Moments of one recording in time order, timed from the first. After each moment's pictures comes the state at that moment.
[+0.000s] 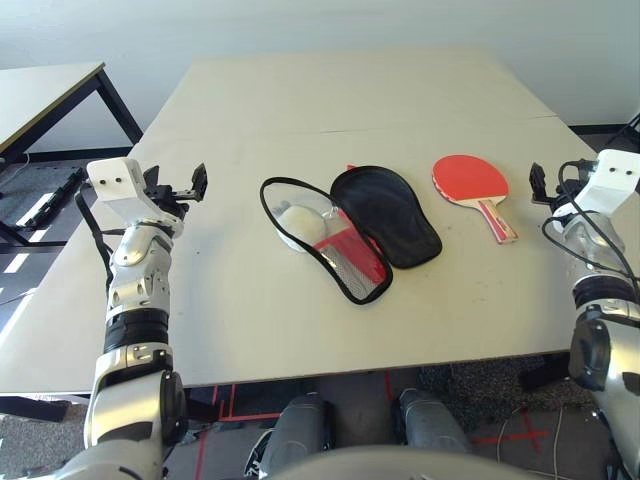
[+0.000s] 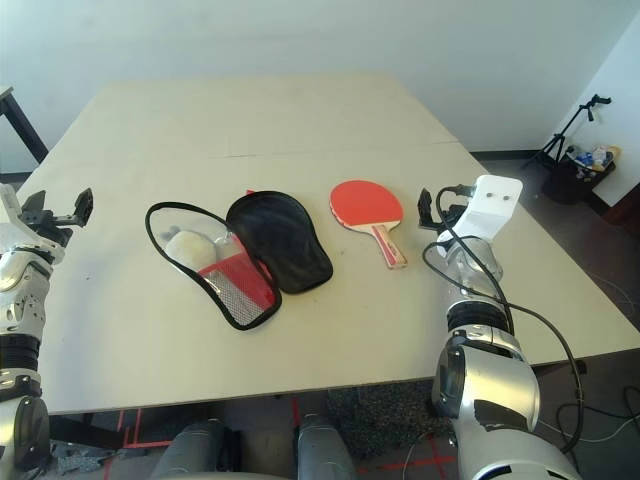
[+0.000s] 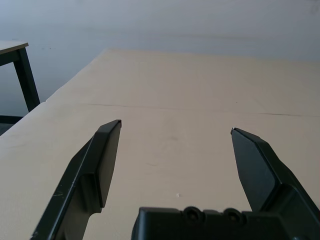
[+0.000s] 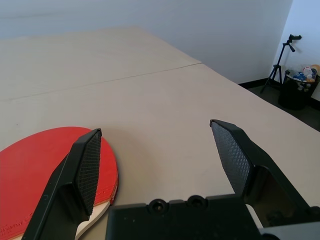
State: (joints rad) left arm -0.46 0.48 0.37 0.56 -0.28 -0.08 -0.30; right arm -0.73 -0.52 -0.34 1.08 0.18 -0.28 0.24
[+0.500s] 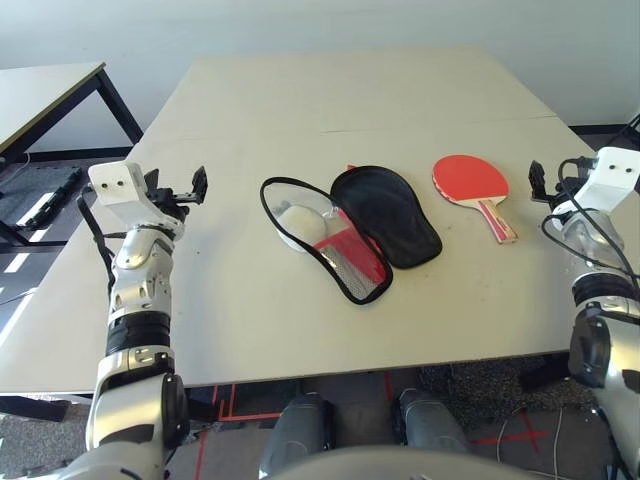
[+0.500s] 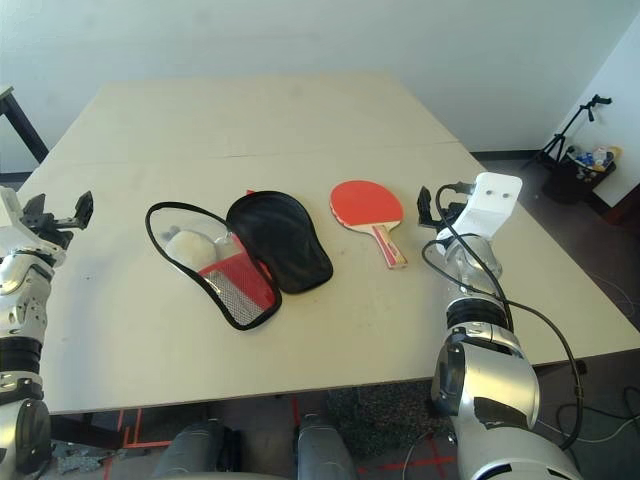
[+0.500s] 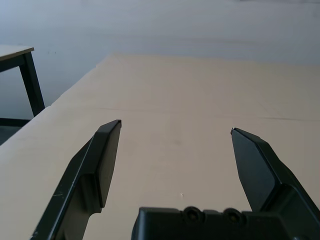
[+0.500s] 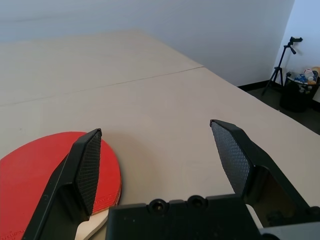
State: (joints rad) left arm -0.47 0.51 0.38 0.47 -0.31 -0.02 -0.31; right arm -0.75 -0.52 -0.34 1.09 0.18 -0.28 0.24
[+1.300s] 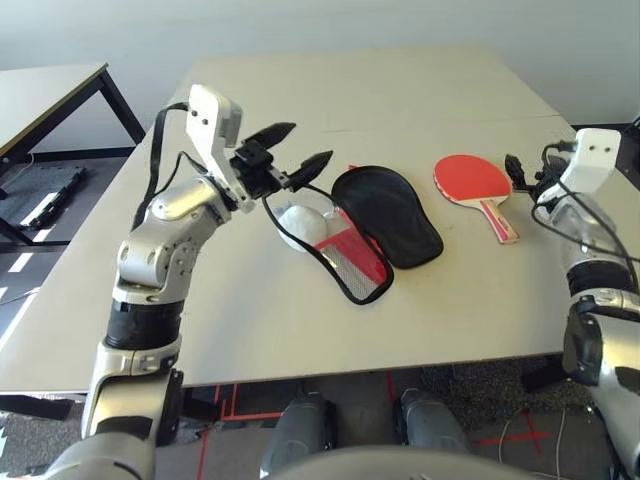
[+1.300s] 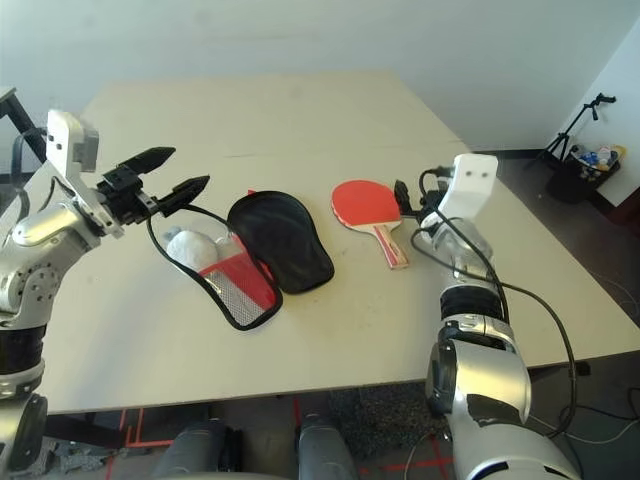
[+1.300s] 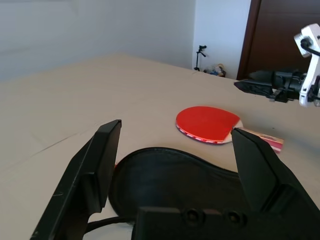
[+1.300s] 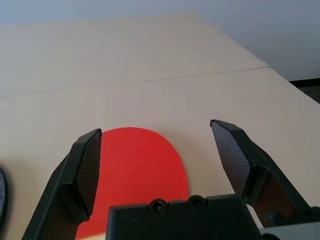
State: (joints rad) left arm -0.51 0.49 0.03 -0.17 -0.49 0.51 -0.61; right arm -0.77 -0.52 -0.22 0.66 0.15 0.26 0.29
